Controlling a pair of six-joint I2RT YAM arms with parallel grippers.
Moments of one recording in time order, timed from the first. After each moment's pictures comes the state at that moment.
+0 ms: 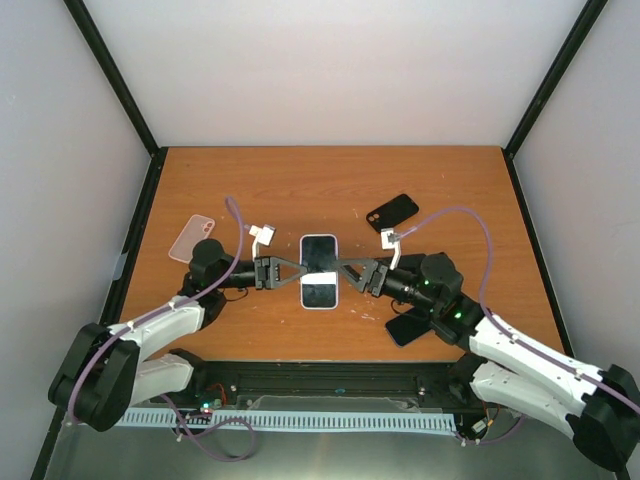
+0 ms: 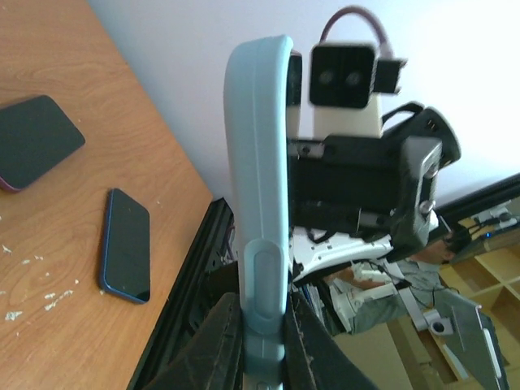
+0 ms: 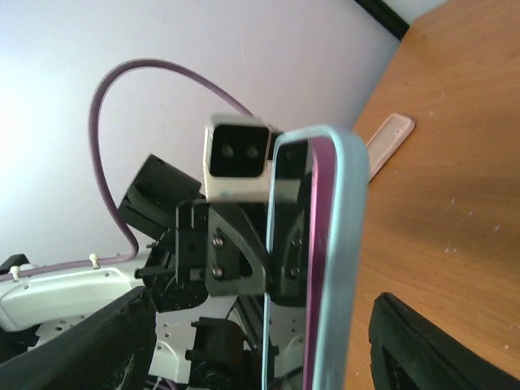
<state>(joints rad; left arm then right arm) -0.43 1.15 0.36 0.82 1.07 -1.07 0.77 0.87 0.45 0.37 -0.41 0.96</state>
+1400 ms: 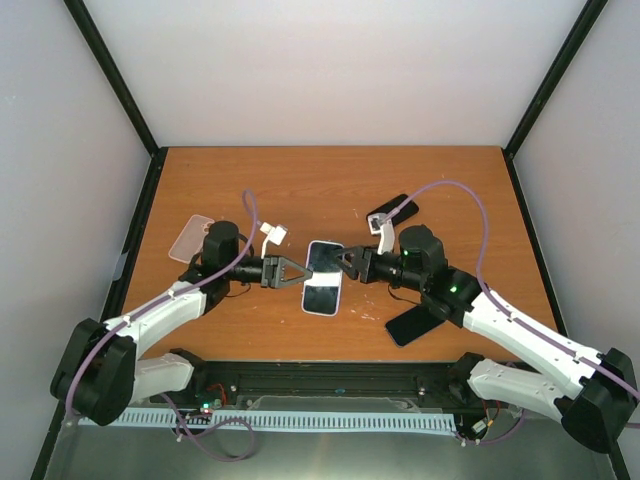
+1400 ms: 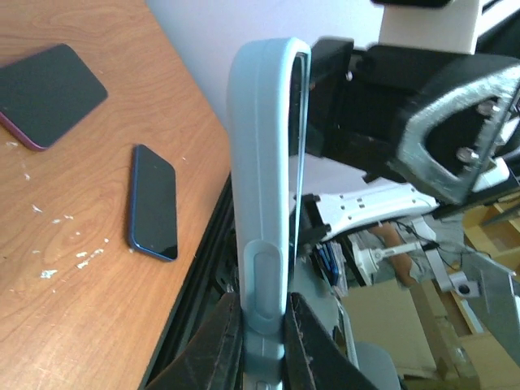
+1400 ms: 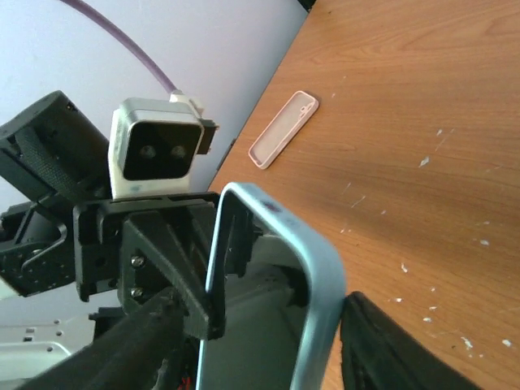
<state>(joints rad) -0.43 1.17 0.53 0.32 1.16 -0.73 0.76 0.99 0.75 -0.10 -0.30 0.72</state>
